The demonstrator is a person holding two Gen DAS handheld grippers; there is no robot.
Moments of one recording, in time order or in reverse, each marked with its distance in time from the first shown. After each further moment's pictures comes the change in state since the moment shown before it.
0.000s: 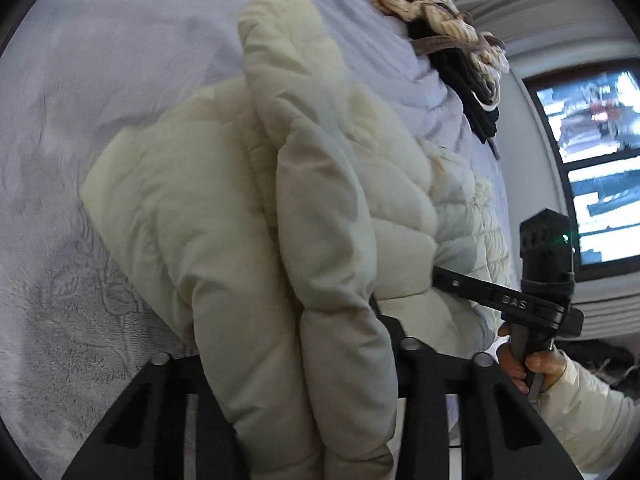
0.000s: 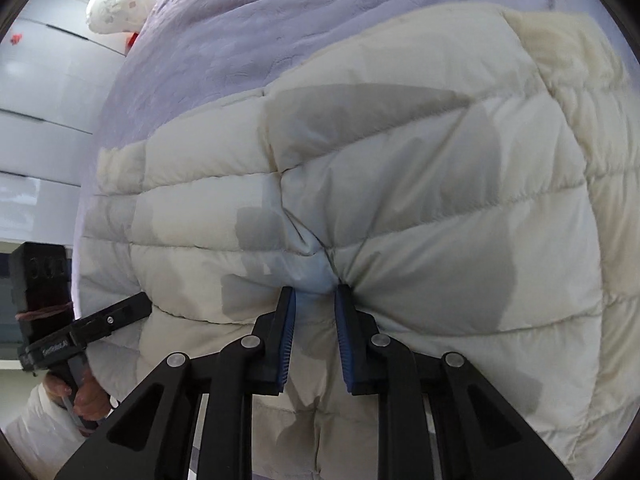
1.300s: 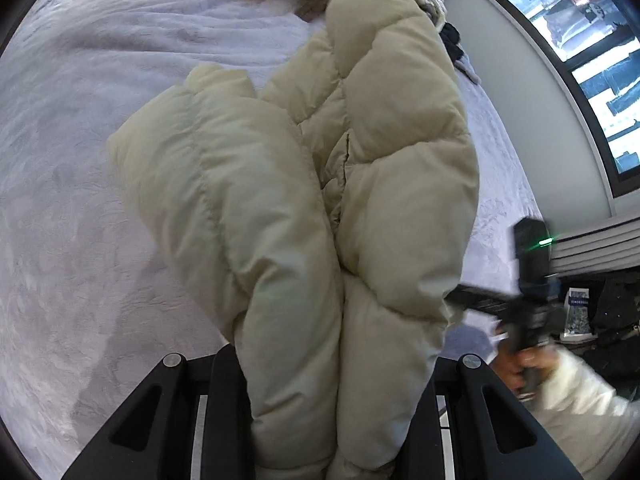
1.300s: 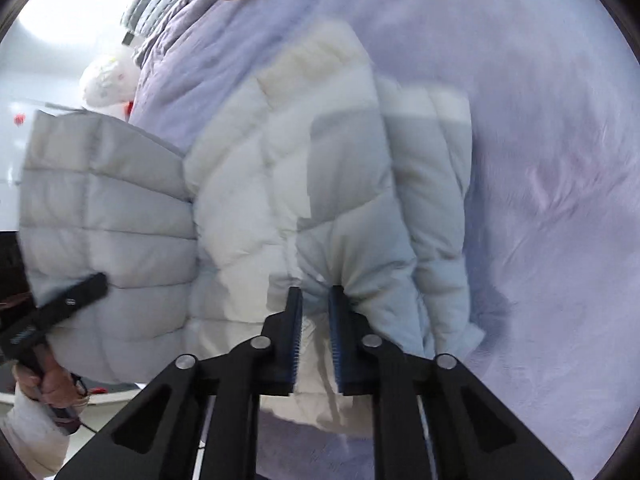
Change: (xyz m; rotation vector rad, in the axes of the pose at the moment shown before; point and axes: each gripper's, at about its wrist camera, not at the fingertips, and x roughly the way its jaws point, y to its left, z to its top) left arm 0.032 -0.229 0.024 0.293 0.101 0.209; right arm -0.103 -0.155 -0.055 0.202 -0.107 0.158
